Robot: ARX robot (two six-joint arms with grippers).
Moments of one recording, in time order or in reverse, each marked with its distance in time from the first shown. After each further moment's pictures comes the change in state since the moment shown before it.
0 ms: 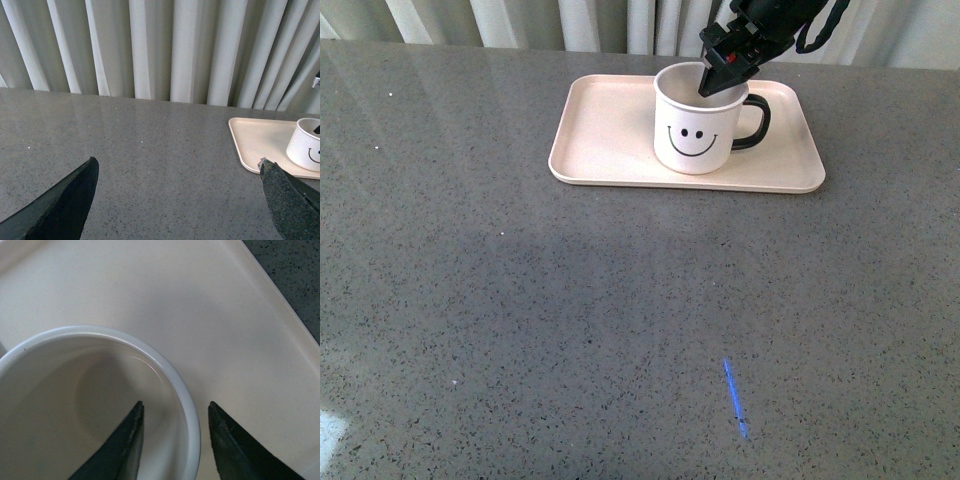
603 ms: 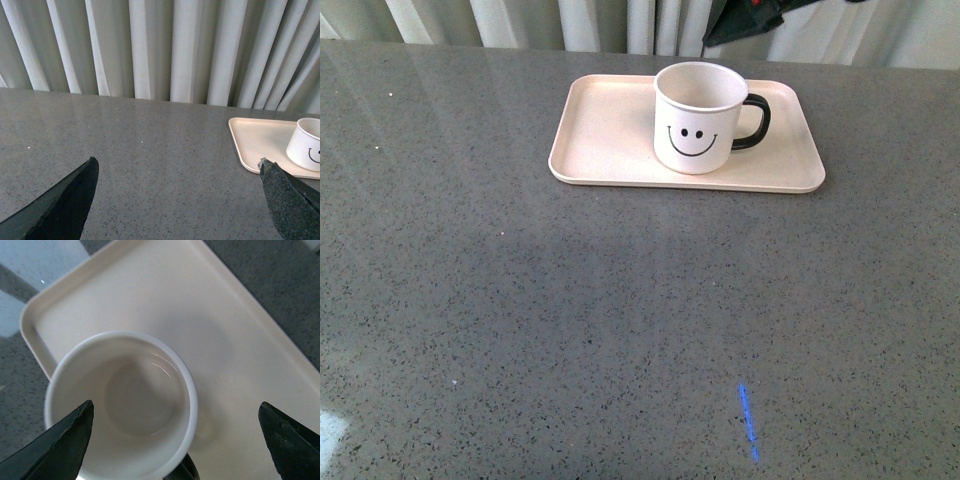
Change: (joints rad) left arm 0.000 0.000 0.000 0.000 0.000 0.000; right arm -0.059 -0.217 -0.249 0.146 -0.176 0.037
